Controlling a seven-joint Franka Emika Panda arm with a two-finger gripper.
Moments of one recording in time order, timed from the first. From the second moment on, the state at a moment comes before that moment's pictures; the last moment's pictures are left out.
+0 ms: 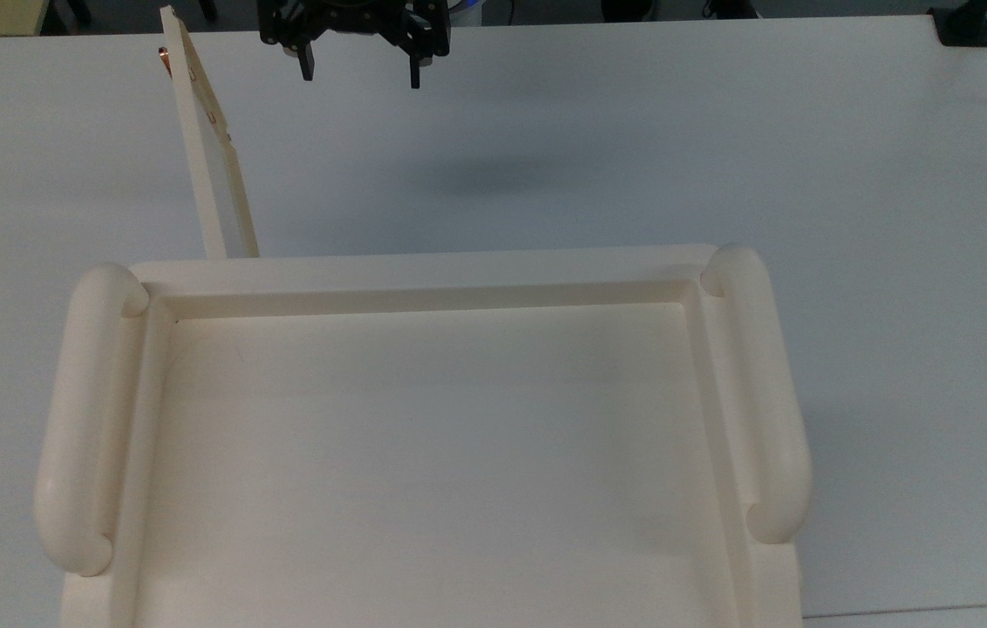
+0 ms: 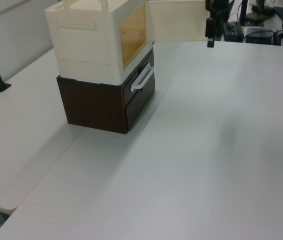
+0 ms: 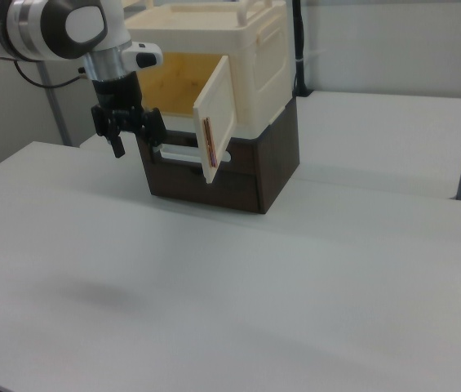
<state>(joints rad) 0.04 0.06 -0.02 -1.59 -0.05 1.65 0.03</state>
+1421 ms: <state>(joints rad) 0.04 0.06 -0.03 -1.56 -0.05 1.66 0.00</state>
